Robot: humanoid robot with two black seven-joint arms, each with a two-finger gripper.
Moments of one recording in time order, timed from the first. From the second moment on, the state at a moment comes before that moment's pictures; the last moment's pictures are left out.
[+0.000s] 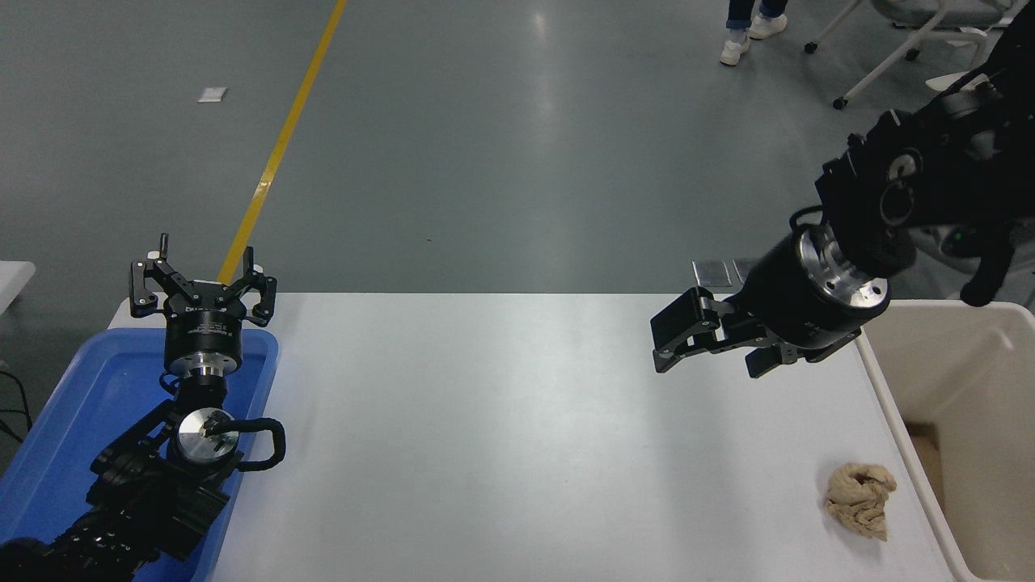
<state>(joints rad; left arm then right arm) -0.58 0.14 -1.05 -0.42 -0.12 -0.58 -0.60 2.46 -0.24 -1.29 1.74 -0.01 0.62 0.12</state>
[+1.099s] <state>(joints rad) -0.58 0.14 -1.05 -0.42 -0.12 -0.58 -0.60 1.48 -0.61 -1.22 1.30 -0.30 0.18 0.12</state>
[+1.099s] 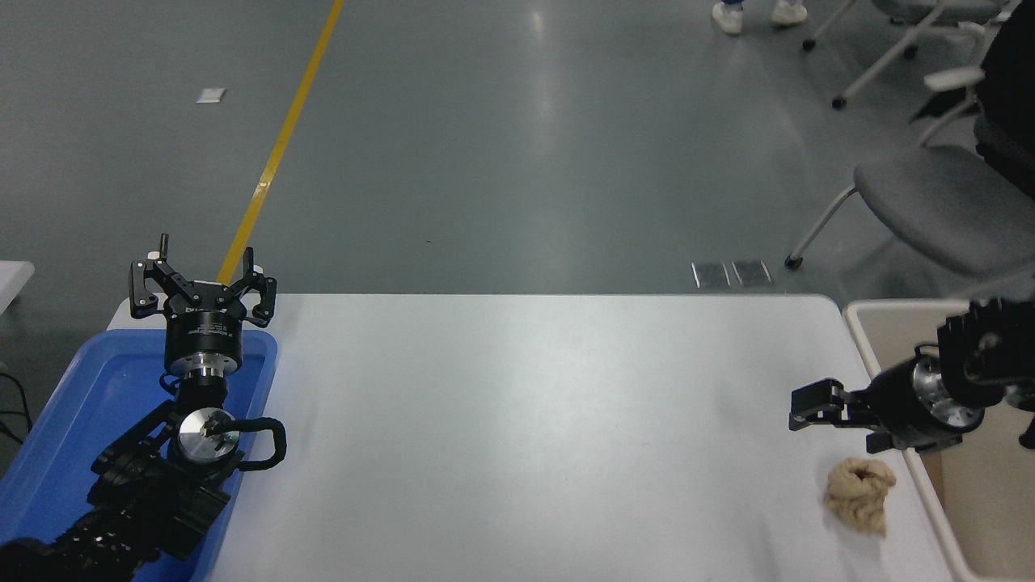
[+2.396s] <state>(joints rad) -0.58 0.14 -1.05 -0.42 -0.12 -0.58 -0.60 1.11 -0.61 -1.02 1.03 -0.23 0.12 0.12</state>
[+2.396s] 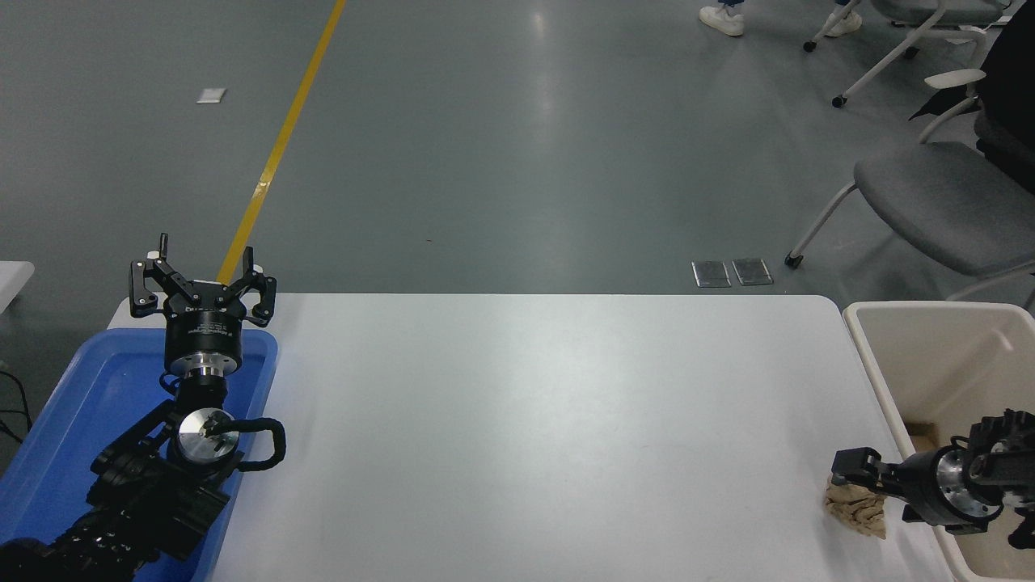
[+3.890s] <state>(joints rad) -0.58 0.14 -1.05 -0.42 -0.12 -0.58 -0.60 2.16 -0.68 -1.50 1.61 -0.48 0.36 0.23</state>
